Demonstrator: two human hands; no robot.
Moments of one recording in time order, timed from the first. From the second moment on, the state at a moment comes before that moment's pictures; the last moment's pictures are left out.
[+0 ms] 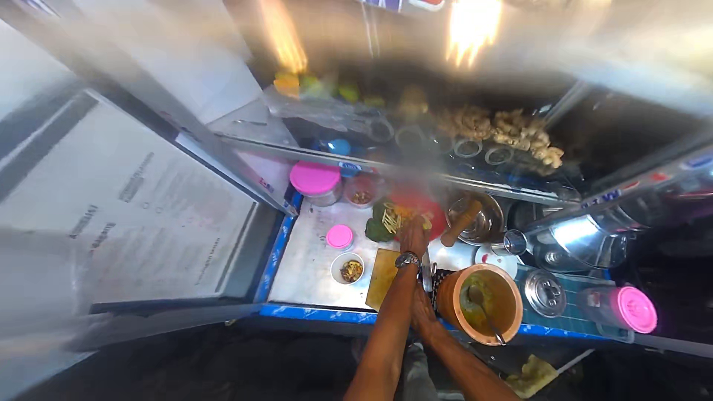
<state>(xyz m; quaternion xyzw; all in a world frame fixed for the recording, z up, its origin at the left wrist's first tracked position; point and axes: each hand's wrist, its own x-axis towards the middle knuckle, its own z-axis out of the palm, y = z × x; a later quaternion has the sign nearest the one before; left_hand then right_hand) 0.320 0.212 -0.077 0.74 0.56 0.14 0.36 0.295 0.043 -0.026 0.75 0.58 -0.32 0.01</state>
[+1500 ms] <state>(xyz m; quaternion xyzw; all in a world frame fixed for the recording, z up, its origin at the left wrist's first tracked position) 0.063 0.166 -0.018 0.85 0.51 0.11 0.12 0.232 0.154 -0.005 0.59 0.80 -0.09 -0.12</state>
